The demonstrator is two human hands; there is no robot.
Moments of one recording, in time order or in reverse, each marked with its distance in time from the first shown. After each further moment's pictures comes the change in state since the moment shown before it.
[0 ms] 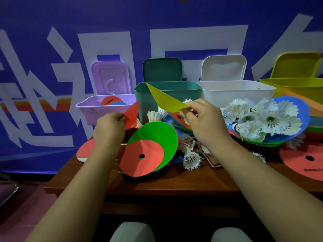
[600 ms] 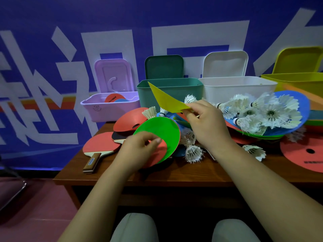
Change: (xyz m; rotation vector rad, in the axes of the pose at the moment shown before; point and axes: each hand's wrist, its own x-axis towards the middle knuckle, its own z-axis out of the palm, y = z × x) left_hand -0.092 0.018 -0.011 -0.290 -0.456 0.333; right_hand -0.023 -0.012 -0.001 0.032 0.020 0.002
